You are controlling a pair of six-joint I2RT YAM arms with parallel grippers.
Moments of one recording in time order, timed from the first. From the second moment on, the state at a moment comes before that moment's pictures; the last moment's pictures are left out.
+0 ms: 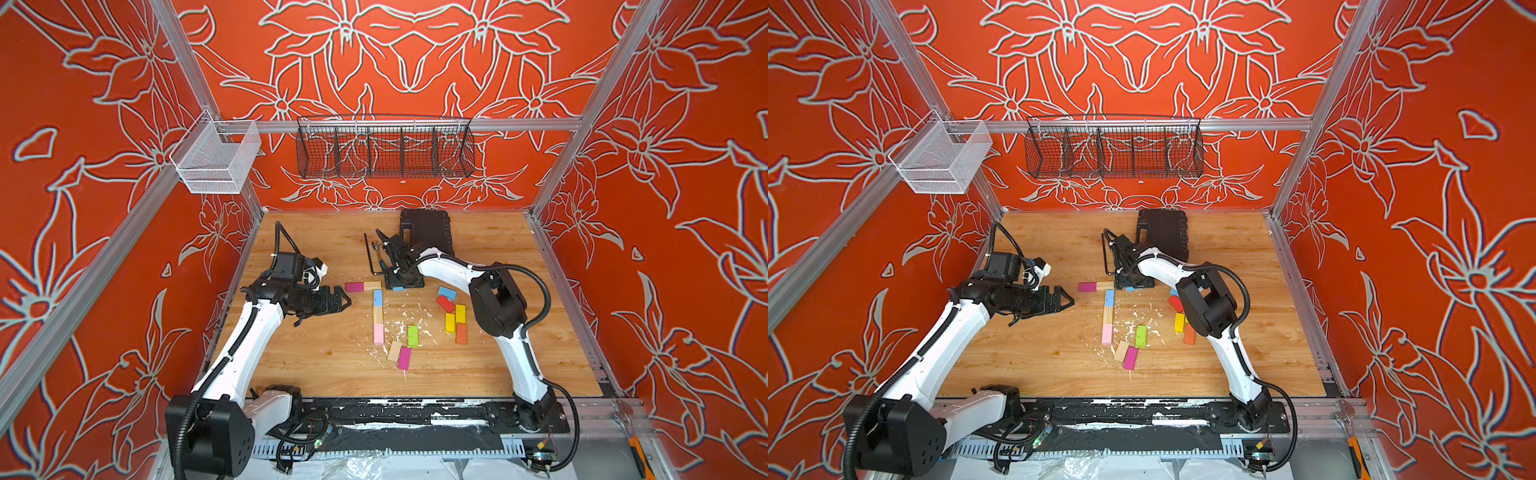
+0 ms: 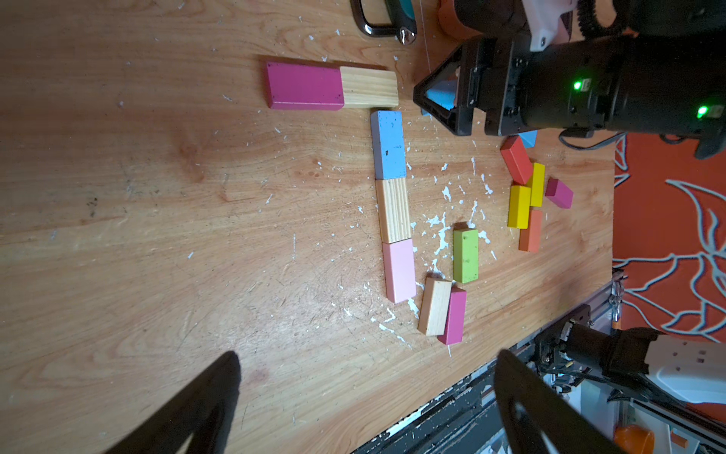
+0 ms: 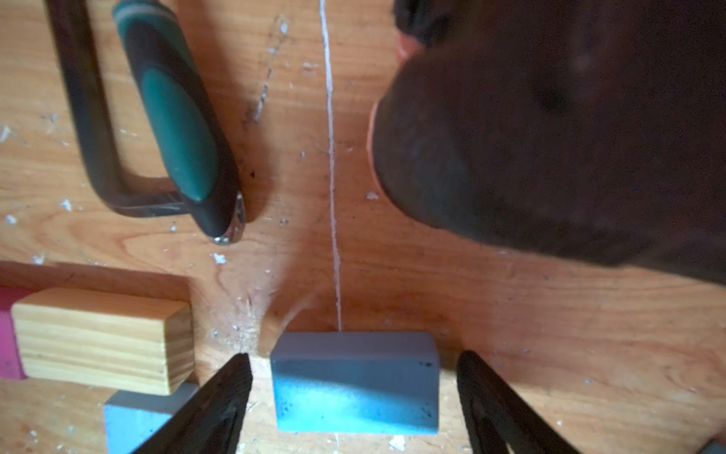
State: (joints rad) left arm -0.03 1.14 0.95 -0.93 0.50 -0.21; right arm 0.68 2.25 1.79 -0.80 0.08 0.60
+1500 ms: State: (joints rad) left arm -0.09 1.13 0.93 -0.89 0.61 -0.19; right arm 0.88 1.73 1.08 -0.64 0.02 0.75
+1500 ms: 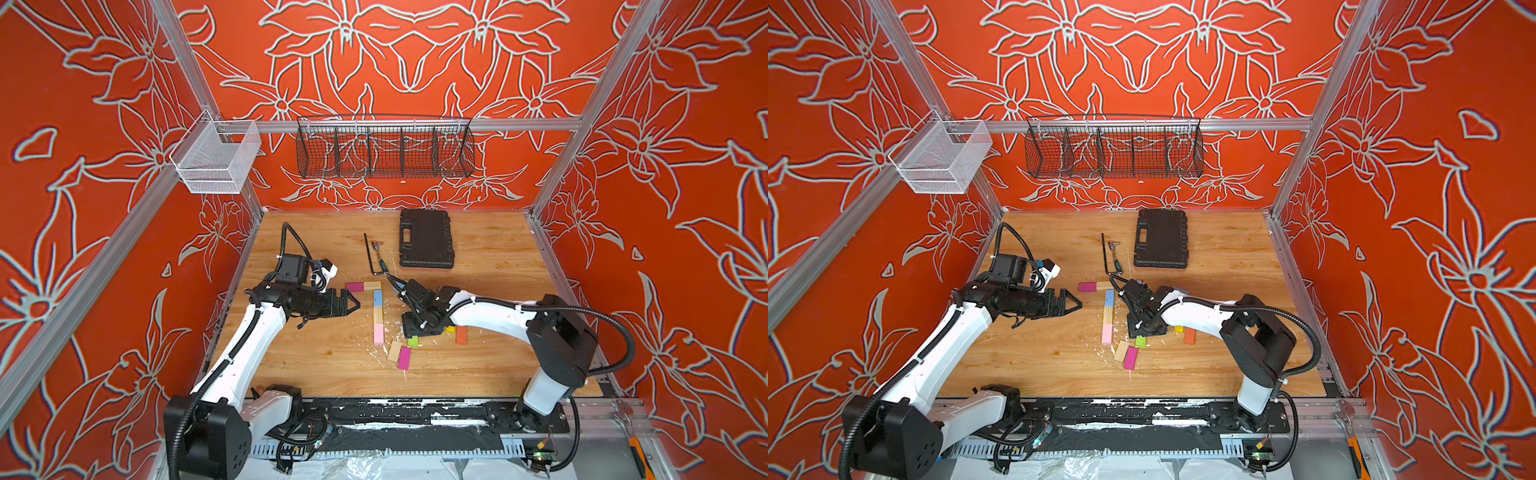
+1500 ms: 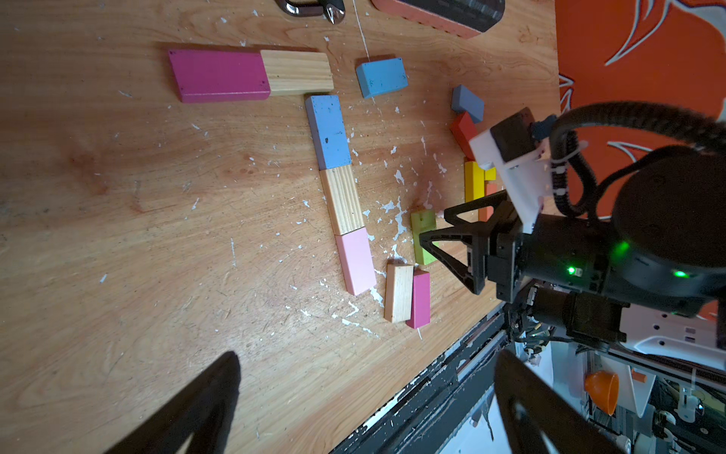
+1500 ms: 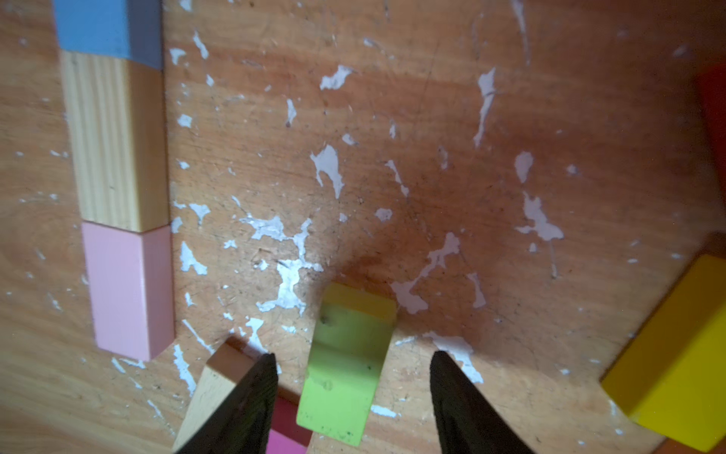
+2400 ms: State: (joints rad) left arm -0.09 1.12 0.93 -0.89 0.60 -0.19; right arm 0.90 1.71 1.04 -0.65 0.04 0.75
